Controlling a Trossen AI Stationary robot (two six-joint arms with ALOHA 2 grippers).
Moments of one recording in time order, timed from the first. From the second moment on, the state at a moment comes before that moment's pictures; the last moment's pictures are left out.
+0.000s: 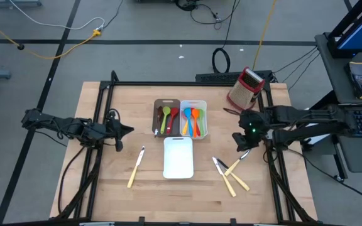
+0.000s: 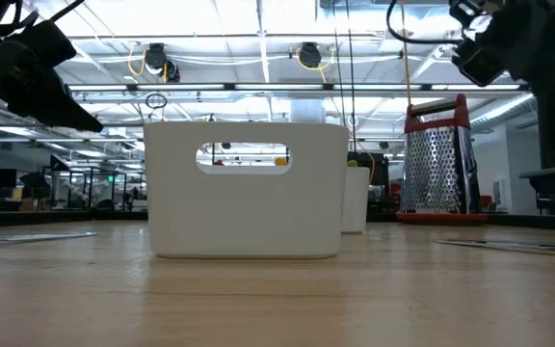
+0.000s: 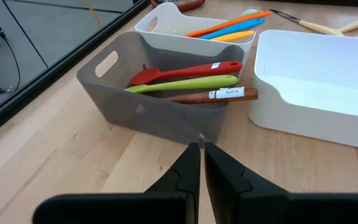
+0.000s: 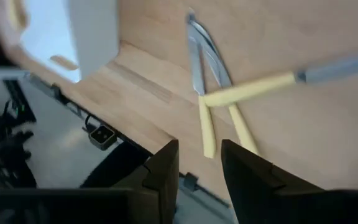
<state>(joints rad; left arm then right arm) -0.24 0.31 0.28 -0.50 -0.50 -0.26 -0.06 0.93 0.82 -0.96 -0.49 1.34</state>
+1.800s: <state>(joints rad) -0.24 0.31 0.27 -0.28 -0.32 0.15 0.41 1.31 0.82 -0.81 -0.05 2.32</state>
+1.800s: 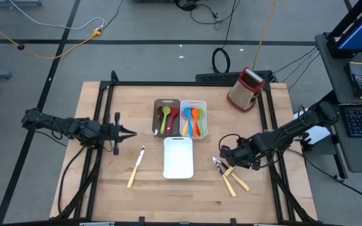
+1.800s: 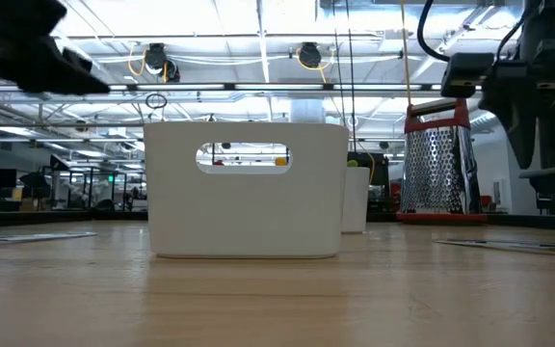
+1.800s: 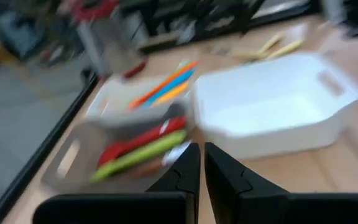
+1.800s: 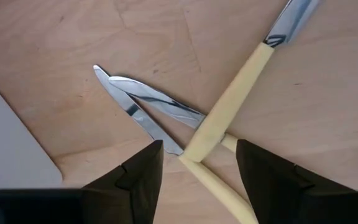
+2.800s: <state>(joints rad) -0.24 0.31 0.11 0.03 -0.07 0.26 0.41 1.31 0.78 -0.84 -0.09 2.35</state>
